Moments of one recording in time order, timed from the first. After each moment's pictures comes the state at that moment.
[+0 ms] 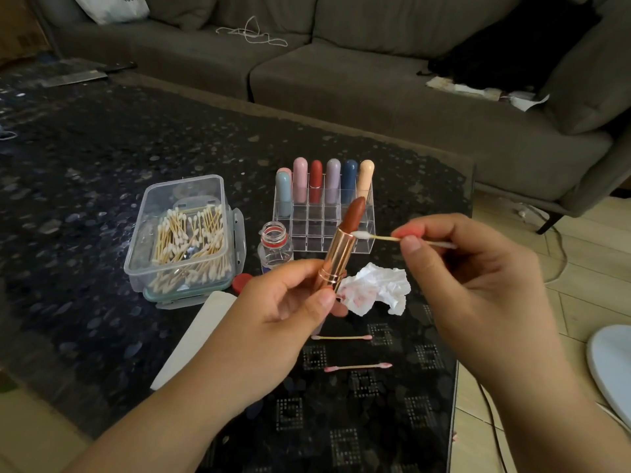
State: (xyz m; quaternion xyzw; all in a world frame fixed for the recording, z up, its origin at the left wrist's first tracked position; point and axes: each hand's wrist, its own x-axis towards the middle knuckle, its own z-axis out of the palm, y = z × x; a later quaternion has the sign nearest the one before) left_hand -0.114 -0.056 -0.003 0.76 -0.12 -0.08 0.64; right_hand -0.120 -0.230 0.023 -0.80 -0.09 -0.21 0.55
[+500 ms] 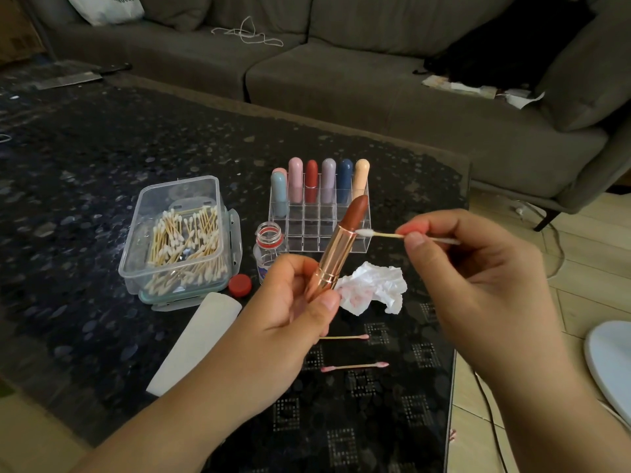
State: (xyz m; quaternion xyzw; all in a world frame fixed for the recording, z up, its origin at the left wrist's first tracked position) left_hand -0.114 -0.058 -0.016 0.73 -0.15 -0.10 0.65; right_hand -0.121 -0.234 0.026 -0.80 -0.08 -0.22 0.55
